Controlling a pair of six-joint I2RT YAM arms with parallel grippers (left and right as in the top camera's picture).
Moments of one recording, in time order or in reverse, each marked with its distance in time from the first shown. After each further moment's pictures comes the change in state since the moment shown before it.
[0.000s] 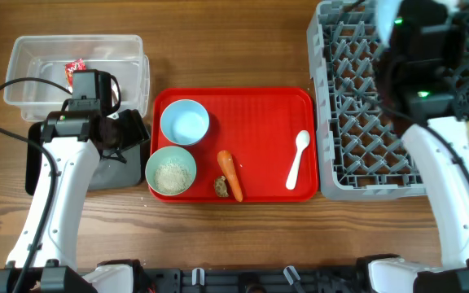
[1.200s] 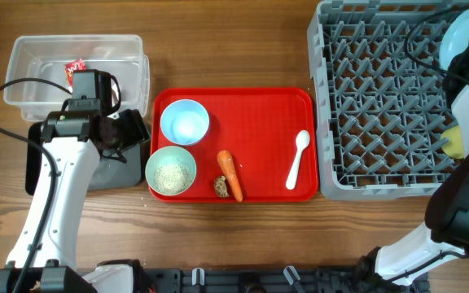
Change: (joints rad) left arm 0.000 0.000 0.000 0.000 0.015 -0.005; right arm -0.472 0.402 -0.001 0.408 -0.253 -0.322
